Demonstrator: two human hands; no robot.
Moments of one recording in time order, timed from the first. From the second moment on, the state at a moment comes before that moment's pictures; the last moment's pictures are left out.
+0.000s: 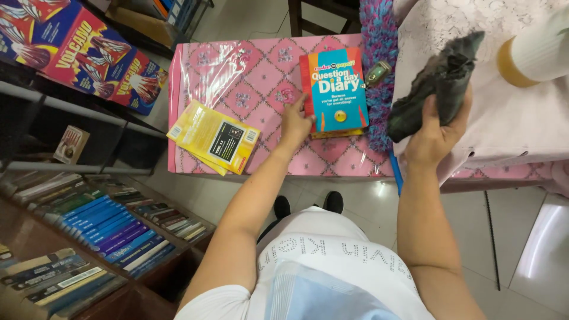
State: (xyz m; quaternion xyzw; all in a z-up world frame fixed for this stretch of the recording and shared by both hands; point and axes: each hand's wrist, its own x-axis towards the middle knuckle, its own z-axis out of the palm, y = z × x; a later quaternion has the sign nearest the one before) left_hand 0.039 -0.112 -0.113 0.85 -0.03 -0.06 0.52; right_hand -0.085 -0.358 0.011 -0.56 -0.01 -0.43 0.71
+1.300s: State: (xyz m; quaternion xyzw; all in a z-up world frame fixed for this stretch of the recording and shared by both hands) left_hand 0.025 0.049 -0.143 0.97 0.00 0.14 0.19; right_hand -0.050 -0.148 -0.083 -0.92 -0.27 -0.06 0.27
